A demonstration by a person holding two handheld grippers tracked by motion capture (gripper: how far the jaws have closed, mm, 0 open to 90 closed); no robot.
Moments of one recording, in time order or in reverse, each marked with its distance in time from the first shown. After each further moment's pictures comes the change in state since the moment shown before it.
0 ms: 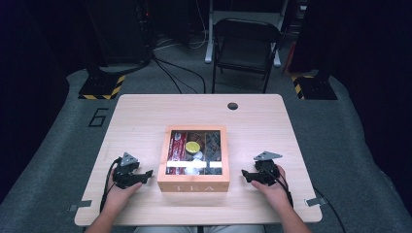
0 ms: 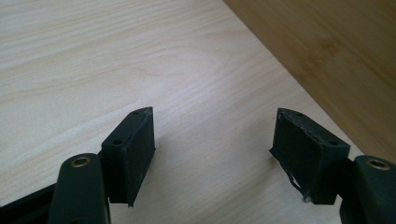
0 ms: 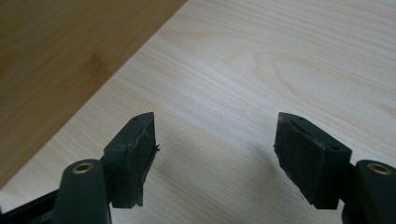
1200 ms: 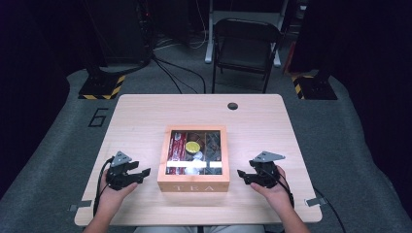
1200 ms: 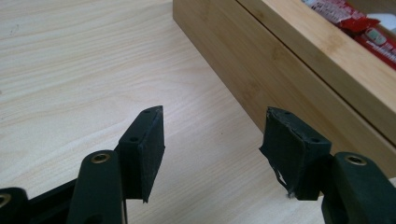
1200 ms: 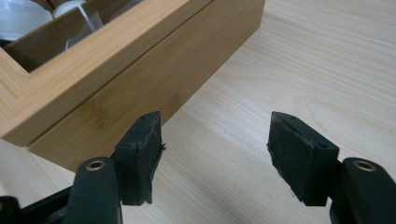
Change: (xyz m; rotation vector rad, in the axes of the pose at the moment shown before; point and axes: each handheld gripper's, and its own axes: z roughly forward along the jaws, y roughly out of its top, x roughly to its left) left arm -0.011 0.018 -0.042 -0.061 -0.048 -0.038; right arm 0.021 0.016 -0.033 -0.078 0.104 -0.063
